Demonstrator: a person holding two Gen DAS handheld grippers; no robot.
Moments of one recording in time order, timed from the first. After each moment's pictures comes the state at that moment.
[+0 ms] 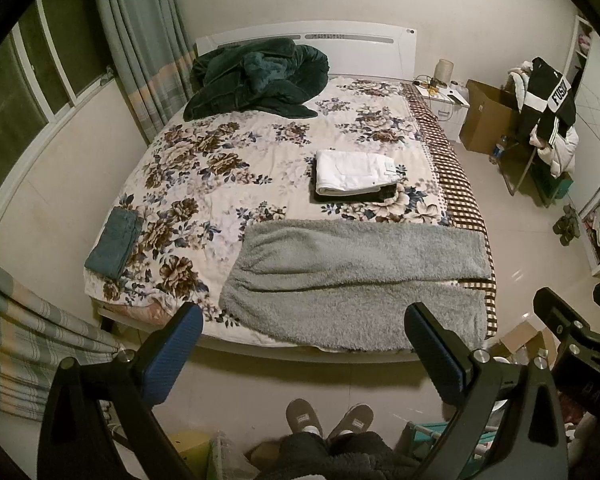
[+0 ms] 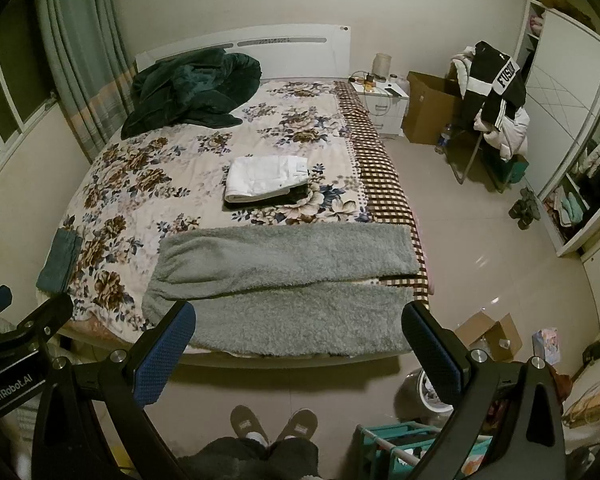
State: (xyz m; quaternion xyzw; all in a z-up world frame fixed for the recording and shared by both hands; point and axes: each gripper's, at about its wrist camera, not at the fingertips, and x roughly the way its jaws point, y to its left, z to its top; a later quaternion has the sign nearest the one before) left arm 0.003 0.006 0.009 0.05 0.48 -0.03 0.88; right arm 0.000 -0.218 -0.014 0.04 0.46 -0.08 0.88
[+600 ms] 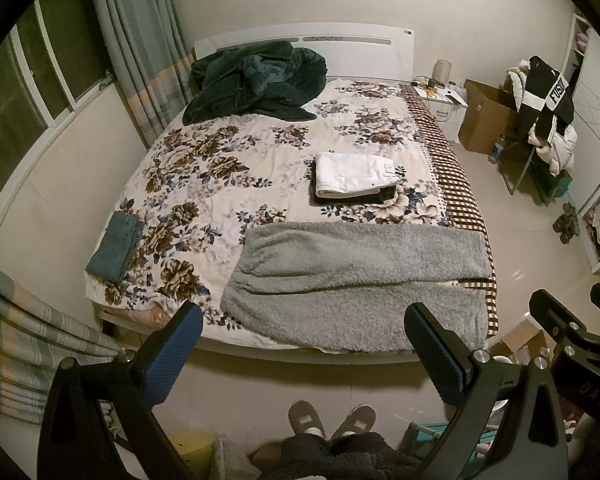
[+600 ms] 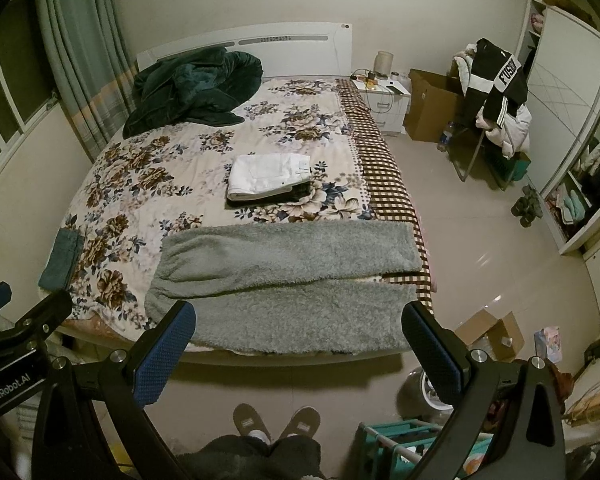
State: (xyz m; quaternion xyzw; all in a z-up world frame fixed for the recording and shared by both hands) left arm 0.003 0.006 0.010 0.05 0.48 -0.03 0.88; right arm 0.001 -0.211 -0.014 0.04 0.46 -0.08 0.88
